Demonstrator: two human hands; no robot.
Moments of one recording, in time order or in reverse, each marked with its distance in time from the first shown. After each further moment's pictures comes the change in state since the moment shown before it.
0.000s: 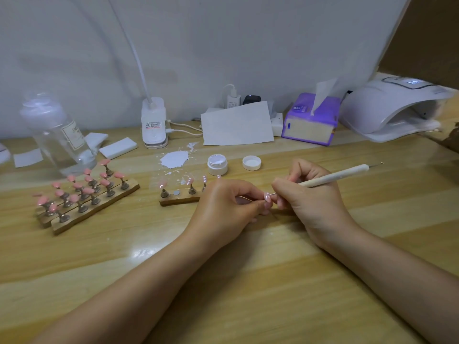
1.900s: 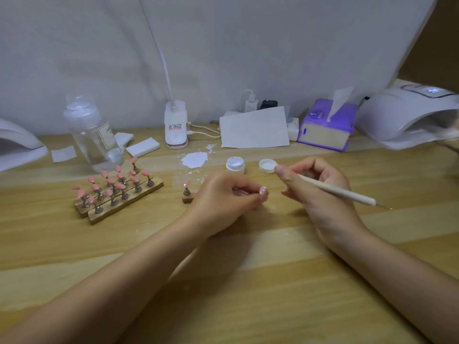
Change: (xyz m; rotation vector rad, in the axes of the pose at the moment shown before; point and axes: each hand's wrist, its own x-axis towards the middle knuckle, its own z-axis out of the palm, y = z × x) left_hand -0.006 0.009 -0.033 0.102 0.017 -0.029; right_hand -0.002 -0.007 0.011 -0.005 0.062 -0.072
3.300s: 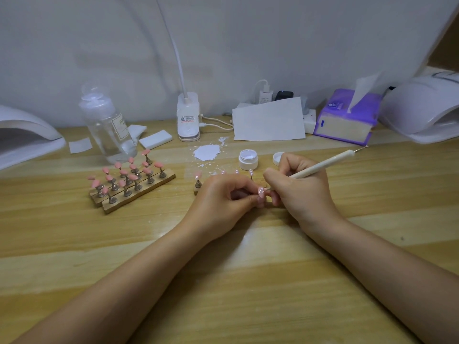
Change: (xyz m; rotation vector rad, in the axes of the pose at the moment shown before) left_hand -0.008 -0.024 -0.007 -0.006 0.006 0.120; right_hand 0.003 0.009 0.037 0.007 -0.131 0.076
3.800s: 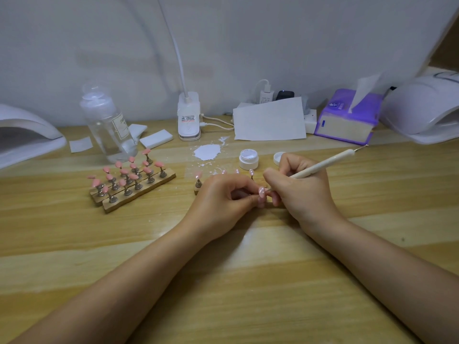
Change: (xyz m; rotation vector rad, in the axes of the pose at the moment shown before) left_hand 0.000 0.001 0.000 0.009 -0.001 -0.004; right_hand 0.000 -0.001 0.001 0.004 0.000 0.003
